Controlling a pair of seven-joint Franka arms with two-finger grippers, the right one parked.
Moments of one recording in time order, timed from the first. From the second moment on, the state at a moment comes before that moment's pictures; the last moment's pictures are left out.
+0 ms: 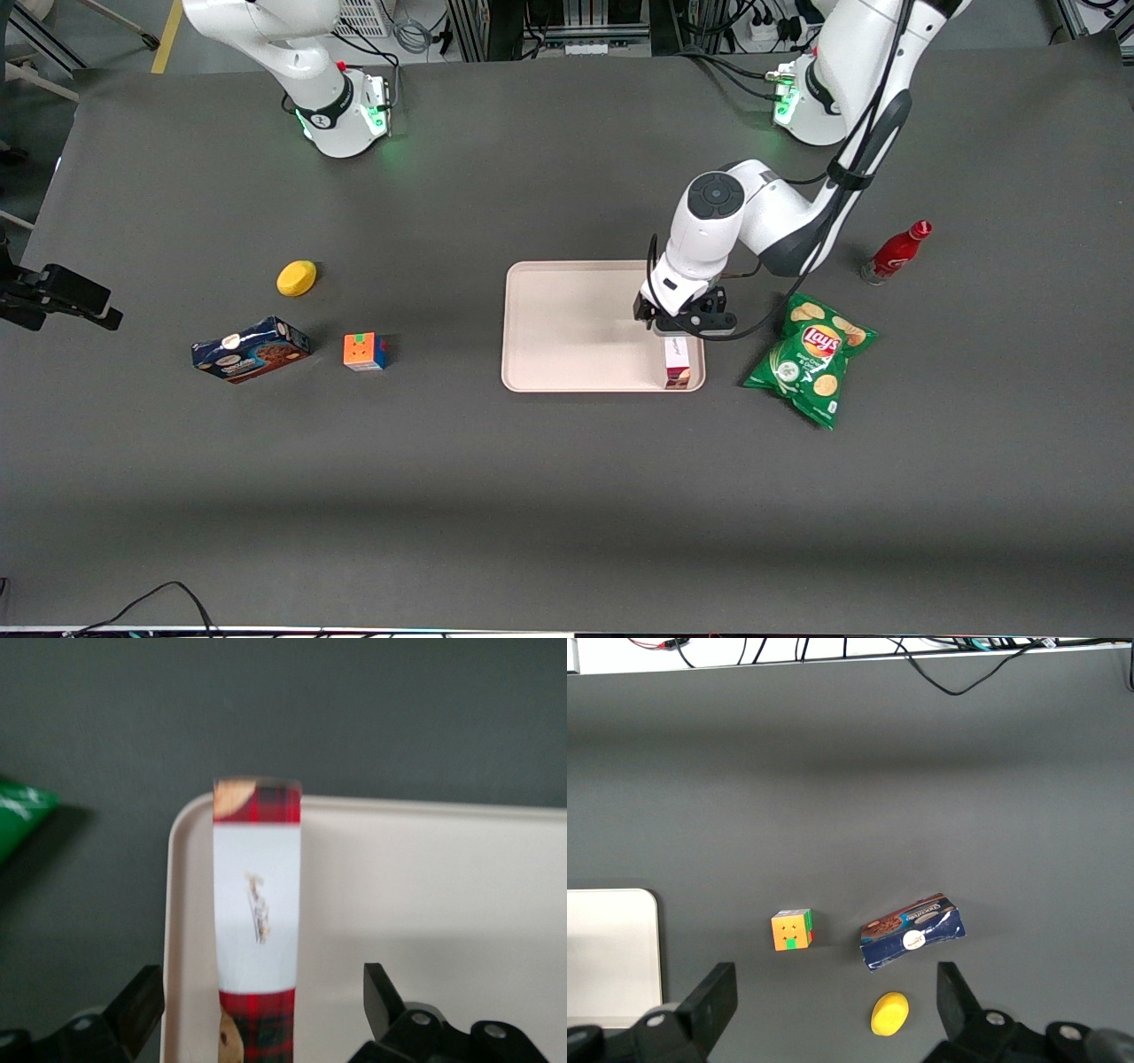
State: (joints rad) arm -0.19 0.41 -0.43 -2.10 0.41 2.60 -0.96
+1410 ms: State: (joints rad) arm 0.03 -0.08 -0.04 -1.64 0.03 1.66 -0.09
